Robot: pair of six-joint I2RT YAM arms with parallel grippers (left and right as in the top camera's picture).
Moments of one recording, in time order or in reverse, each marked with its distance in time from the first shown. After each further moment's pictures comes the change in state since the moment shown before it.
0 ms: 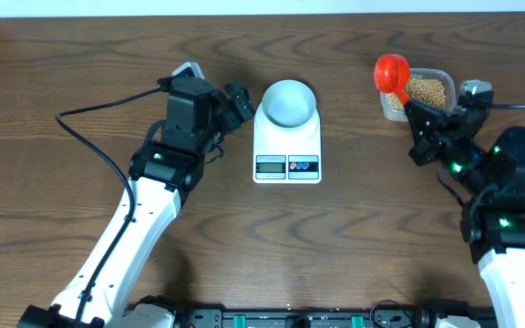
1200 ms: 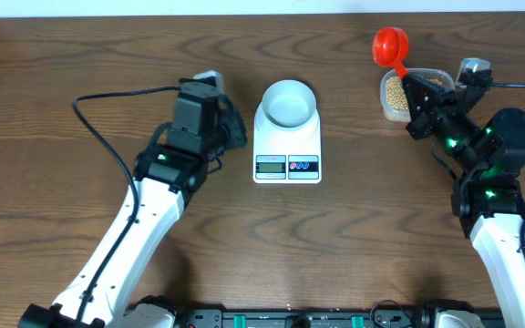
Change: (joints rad) left arm -0.035 0.000 0.000 -0.107 0.061 0.303; right arm 0.000 0.194 -0.001 0.338 -0.009 0.121
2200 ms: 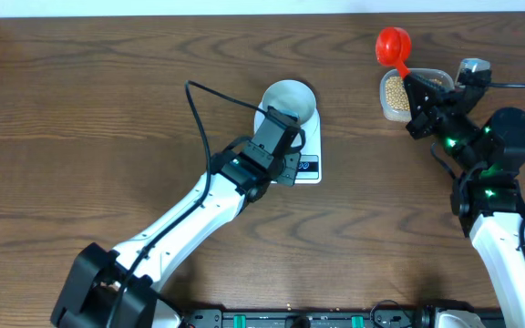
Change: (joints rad) left arm -0.299 0.203 0.002 -0.014 -0.102 0.165; right arm 0.000 0.011 0.000 -0.011 0.024 -0.036
